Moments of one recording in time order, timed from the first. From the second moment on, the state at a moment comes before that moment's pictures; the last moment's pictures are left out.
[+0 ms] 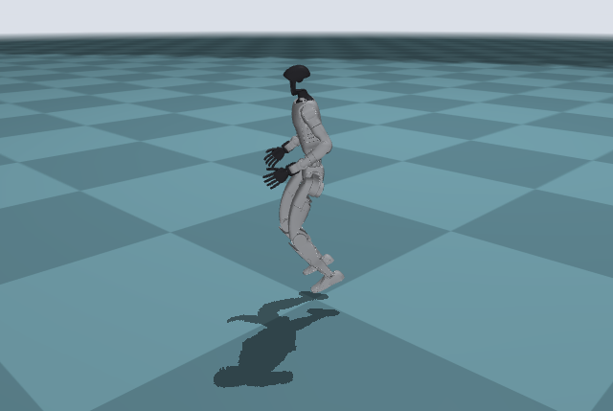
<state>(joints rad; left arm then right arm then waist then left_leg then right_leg) 0.26 0.47 -0.03 0.07 -0.19 -0.10 -0.01 0.32 -0.47 0.17 0.12 0.48 -0.10 0.05 0.00 -0.08 0.25 -0.25 -0.06 0.05 0.93 -0.25 -0.03 -0.35 -0.13 -0.09 1.08 -0.23 0.05</state>
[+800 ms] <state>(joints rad) -0.34 0.23 -0.57 0.55 0.02 -0.23 0.08 -0.16 -0.43 0.49 0.70 -0.03 -0.21 -0.18 -0.04 -0.07 0.20 -0.29 -0.13 0.00 1.19 -0.64 0.08 -0.40 0.01 0.01 1.29 -0.56 0.05</state>
